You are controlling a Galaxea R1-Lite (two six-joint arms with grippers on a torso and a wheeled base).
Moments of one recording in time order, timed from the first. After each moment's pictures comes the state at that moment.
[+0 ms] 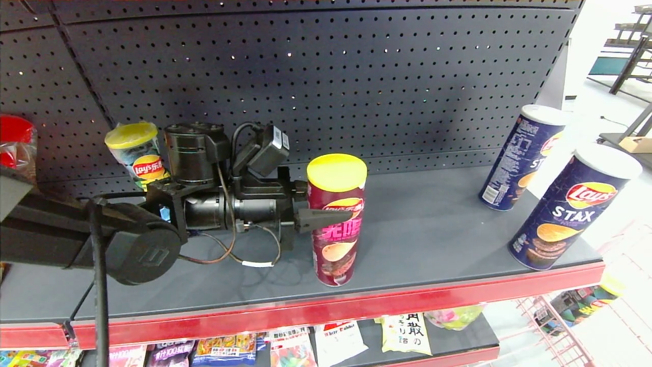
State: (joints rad) left arm -0.50 1.87 -0.94 -0.78 -0.89 0.25; right arm -0.09 0.24 -0.40 0.33 0.02 -0.09
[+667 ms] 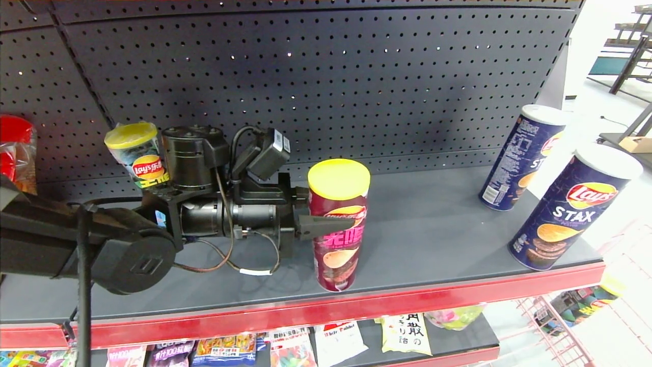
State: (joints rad) left arm -0.52 1.84 -0.91 -0.77 -0.89 0.20; right arm -0.09 0.24 -0.39 0.33 0.02 -0.09
